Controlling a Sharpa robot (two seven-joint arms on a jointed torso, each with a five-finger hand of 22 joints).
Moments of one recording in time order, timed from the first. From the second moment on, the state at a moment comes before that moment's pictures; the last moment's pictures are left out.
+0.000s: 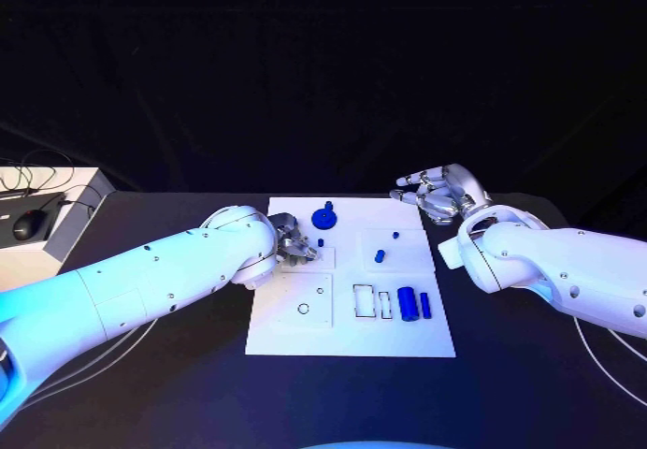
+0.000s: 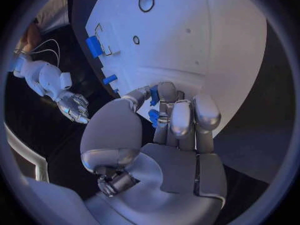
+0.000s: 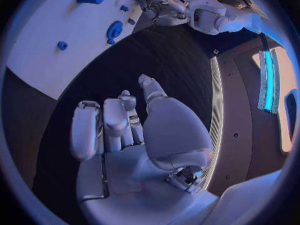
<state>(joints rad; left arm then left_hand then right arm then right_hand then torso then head) 1.19 -0.49 0.02 1.24 -1.14 -0.03 -0.58 1.09 -0.13 0.44 0.04 0.32 1.10 -0.02 0.43 0.79 1.28 -0.07 0.81 0.62 1.43 -0.11 1.27 1.12 0.09 1.32 -0.11 1.24 1.17 1.22 -0.90 -0.07 1.54 -0.74 -0.74 0.04 1.24 -0.01 -0.04 -0.05 0.49 1.01 0.14 0.07 0.07 1.13 0.04 1.03 1.09 1.44 -0.04 1.17 0.98 0.06 1.47 -0.05 1.30 1.31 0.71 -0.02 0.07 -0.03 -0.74</state>
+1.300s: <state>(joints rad) 1.18 -0.55 0.03 1.30 -1.13 -0.03 -0.59 1.19 -0.08 -0.14 0.20 0.29 1.11 -0.03 0.44 0.79 1.26 -0.08 0.83 0.61 1.43 -0.11 1.27 1.12 0.09 1.33 -0.12 1.22 1.19 1.22 -0.90 -0.07 1.54 -0.73 -0.74 0.04 1.24 -0.01 -0.04 -0.05 0.49 1.00 0.15 0.07 0.07 1.13 0.04 1.03 1.09 1.44 -0.04 1.17 0.98 0.06 1.47 -0.05 1.30 1.31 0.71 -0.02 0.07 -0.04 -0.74</state>
